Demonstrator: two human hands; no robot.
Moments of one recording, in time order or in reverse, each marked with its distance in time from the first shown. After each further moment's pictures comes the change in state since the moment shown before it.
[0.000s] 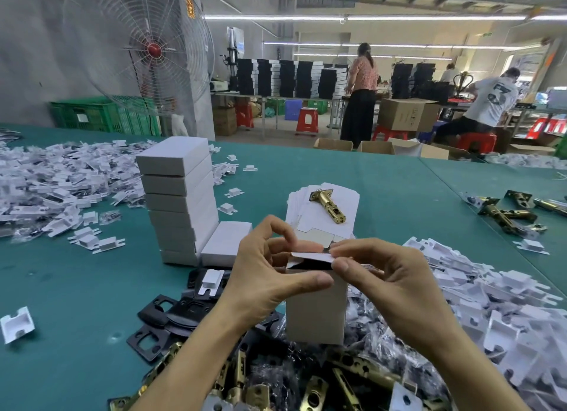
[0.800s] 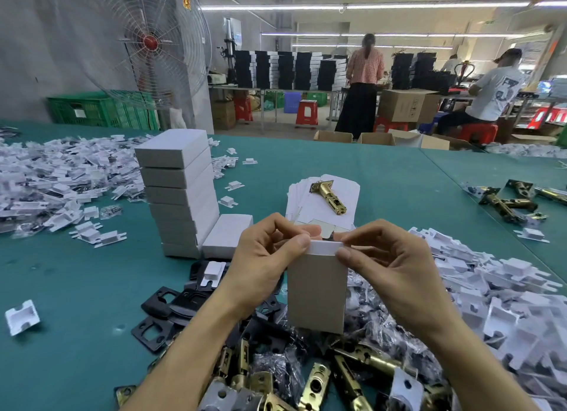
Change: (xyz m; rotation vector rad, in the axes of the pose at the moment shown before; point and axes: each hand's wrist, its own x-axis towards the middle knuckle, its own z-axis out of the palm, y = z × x) left_hand 0.003 -0.002 0.000 -0.083 -0.008 -0.050; right_hand 0.001 0.008 -0.001 -0.020 0.073 -0.006
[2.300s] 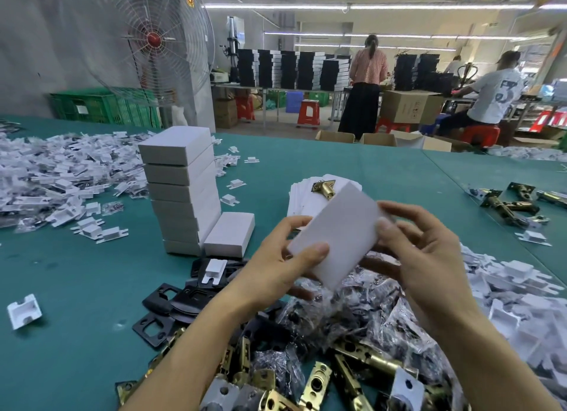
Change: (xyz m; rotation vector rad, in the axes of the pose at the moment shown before) left_hand -0.001 -0.004 0.001 0.066 -0.129 -0.305; right_hand 0.006 -0.004 -0.009 0.327 0.217 0.195
